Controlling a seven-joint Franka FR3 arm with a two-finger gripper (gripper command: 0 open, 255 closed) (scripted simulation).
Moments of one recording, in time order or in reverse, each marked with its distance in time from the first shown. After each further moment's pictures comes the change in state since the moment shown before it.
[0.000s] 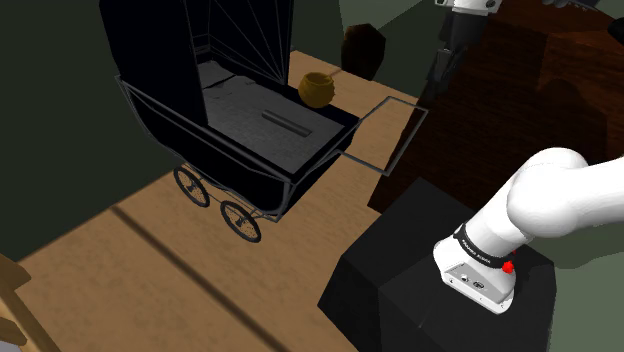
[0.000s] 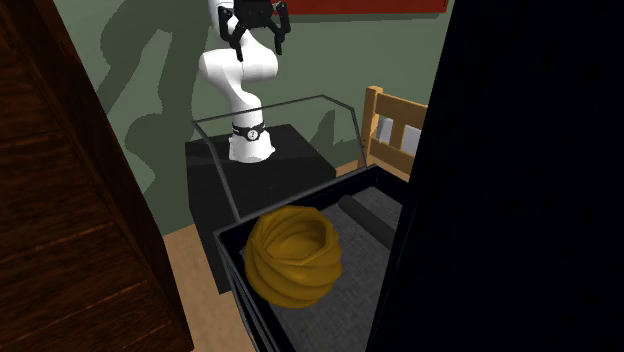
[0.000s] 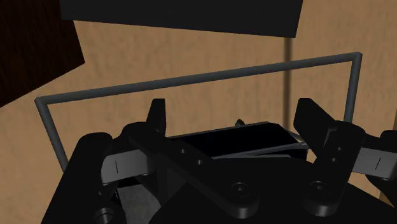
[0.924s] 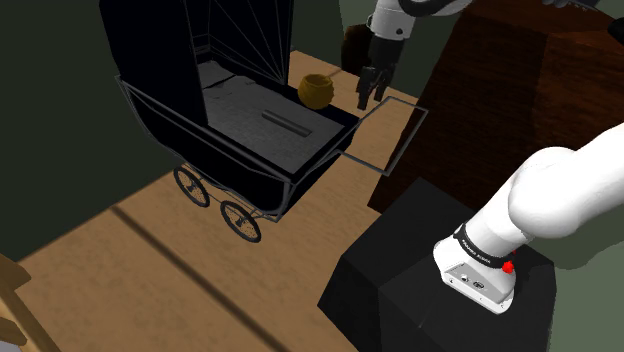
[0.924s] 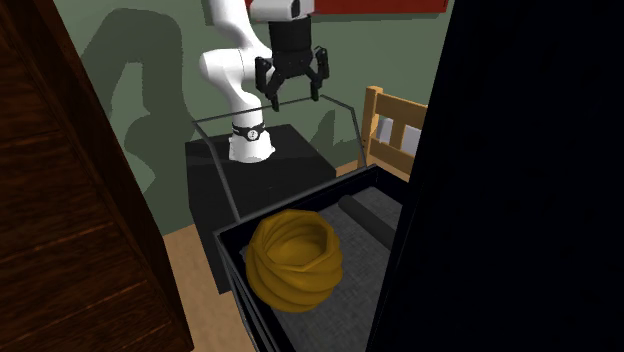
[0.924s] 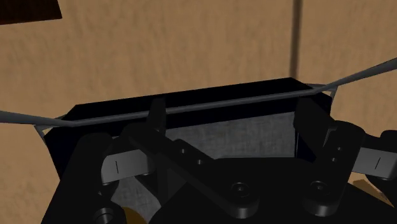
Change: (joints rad) arm 0.033 0.411 0.051 0.109 0.037 0.331 0.030
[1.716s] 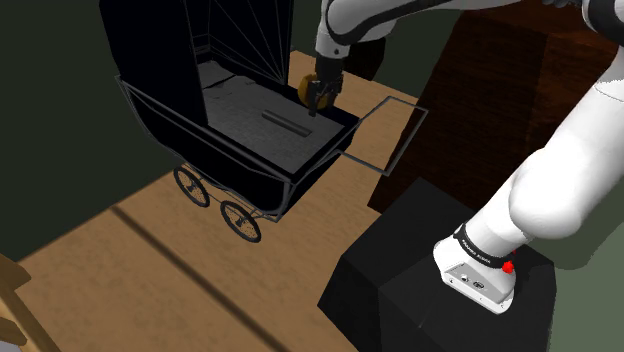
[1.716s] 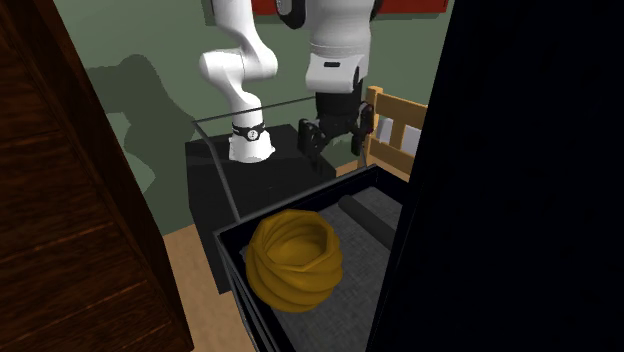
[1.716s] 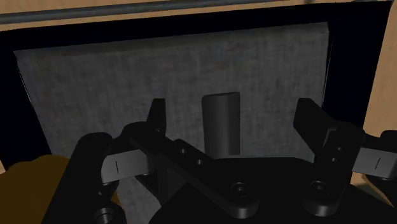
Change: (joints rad) arm 0.024 0.441 0.031 0.277 -0.007 0.193 0.029
